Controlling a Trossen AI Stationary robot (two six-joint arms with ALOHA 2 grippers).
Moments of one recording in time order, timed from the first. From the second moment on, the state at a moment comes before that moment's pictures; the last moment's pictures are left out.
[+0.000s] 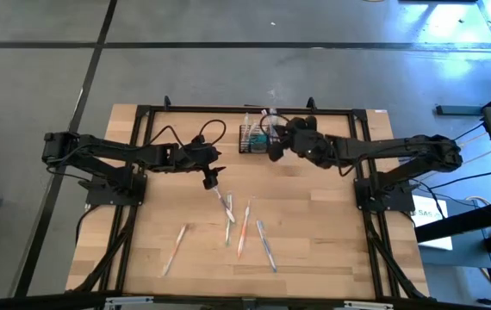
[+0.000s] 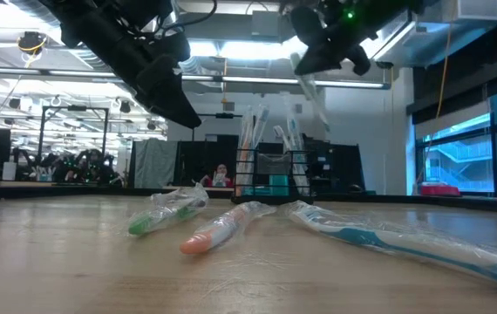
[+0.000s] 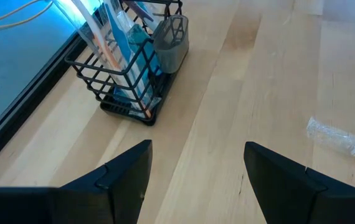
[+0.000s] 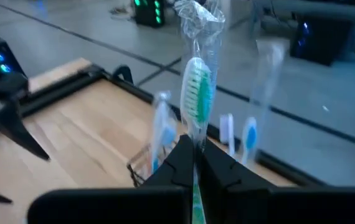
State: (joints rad) left arm 0.11 1.26 0.67 -0.08 -0.29 -0.09; right arm -0.06 1.35 0.96 -0.06 0.71 0.37
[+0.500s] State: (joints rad) left arm 0.11 1.26 0.67 -0.08 -0.29 -0.09; right arm -0.15 1.35 0.95 0.18 0.68 0.12
